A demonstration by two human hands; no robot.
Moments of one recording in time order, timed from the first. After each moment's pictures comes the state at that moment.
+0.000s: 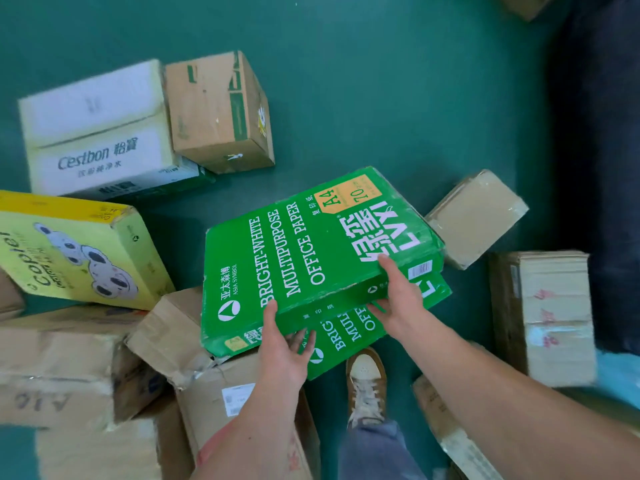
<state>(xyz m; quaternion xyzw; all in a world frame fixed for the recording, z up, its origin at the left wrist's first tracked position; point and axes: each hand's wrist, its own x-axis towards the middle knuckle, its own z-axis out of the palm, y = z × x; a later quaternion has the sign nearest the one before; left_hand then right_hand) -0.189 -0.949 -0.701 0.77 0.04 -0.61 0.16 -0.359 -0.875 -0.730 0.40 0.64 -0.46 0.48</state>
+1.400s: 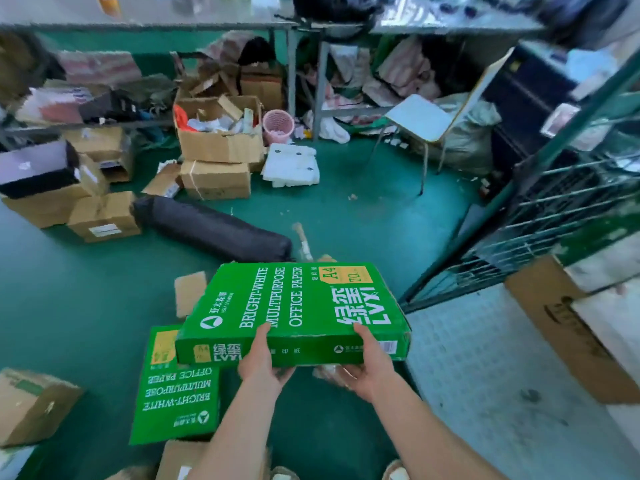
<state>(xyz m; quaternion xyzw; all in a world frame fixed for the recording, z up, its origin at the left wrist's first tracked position) -0.055 -0.549 -0.182 0.51 -0.46 -0.67 -0.28 0.010 -0.375 -0.192 0.59 0.33 -0.73 0.07</state>
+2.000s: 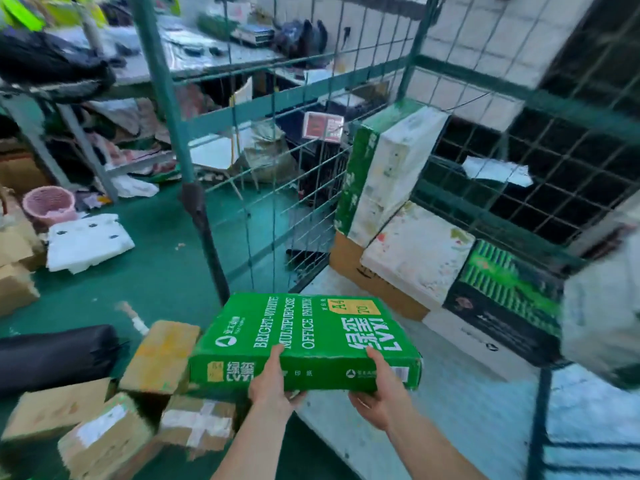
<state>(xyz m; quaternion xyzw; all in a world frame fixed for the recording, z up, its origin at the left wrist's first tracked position) 0.152 -0.175 -0.138 0.33 -0.55 -0.60 -0.48 0.307 -0.067 -0.147 0.65 0.18 -0.72 -0.18</state>
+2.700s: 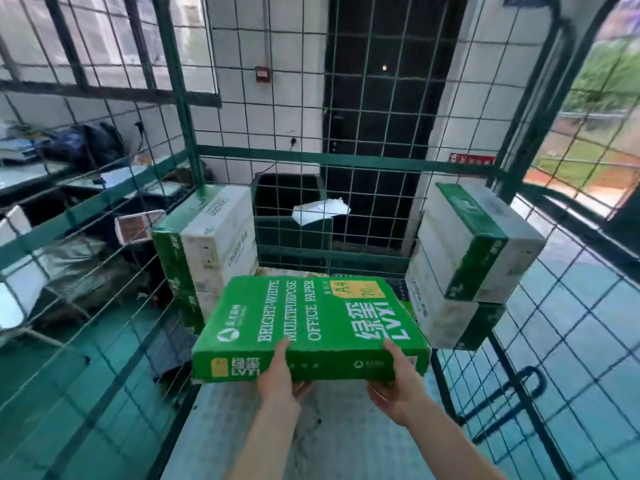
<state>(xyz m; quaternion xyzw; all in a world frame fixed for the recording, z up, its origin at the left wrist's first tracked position) 0.300 0.115 -0.032 0.04 -0.56 -0.57 -0.60 0.506 0.132 -0.051 0.59 0.09 -0.66 -0.47</state>
